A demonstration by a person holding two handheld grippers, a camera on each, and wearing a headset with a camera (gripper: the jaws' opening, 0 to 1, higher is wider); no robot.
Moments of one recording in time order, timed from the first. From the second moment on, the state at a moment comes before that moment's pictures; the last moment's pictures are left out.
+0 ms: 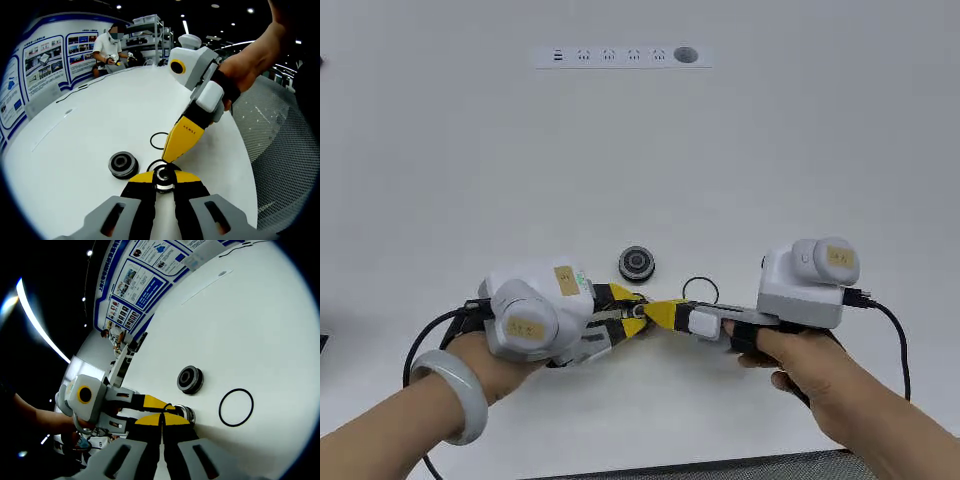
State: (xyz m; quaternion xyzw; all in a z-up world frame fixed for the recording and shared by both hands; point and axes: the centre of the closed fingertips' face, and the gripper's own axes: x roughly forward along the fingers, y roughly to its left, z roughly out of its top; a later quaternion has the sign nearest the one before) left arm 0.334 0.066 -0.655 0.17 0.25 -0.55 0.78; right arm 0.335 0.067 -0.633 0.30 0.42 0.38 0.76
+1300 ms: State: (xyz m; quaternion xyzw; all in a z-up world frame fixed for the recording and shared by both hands) left arm 0.334 0.063 -0.646 0.17 0.23 -0.55 0.78; right arm 0.334 0.057 -0.650 0.28 0.44 0.37 0.77
